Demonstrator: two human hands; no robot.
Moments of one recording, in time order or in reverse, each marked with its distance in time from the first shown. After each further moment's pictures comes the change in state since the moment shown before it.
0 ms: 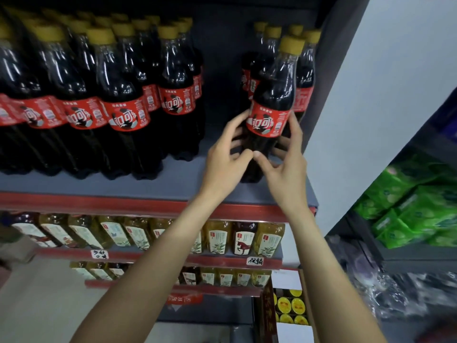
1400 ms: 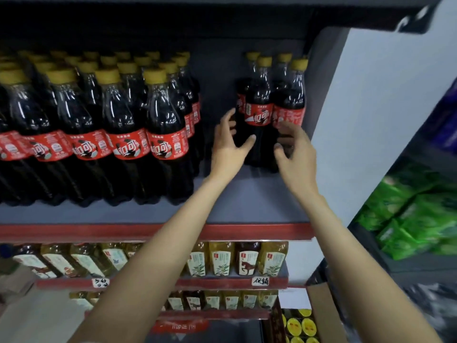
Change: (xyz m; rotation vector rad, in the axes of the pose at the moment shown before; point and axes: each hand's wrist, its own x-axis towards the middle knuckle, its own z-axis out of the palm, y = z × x) left_hand 0.079 -0.025 0.009 0.190 0.136 0.070; right_hand 0.056 0.010 -0.007 -0.173 0.071 -0.042
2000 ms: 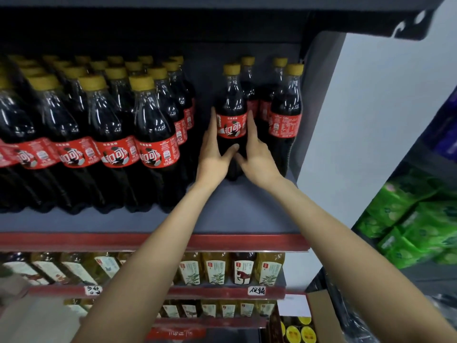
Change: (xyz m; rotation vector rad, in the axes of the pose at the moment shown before) left_hand 0.014 -0.027 -0.002 -0.020 -0.028 0.046; right_hand 0.028 0.001 0.048 -0.121 -0.390 -0.064
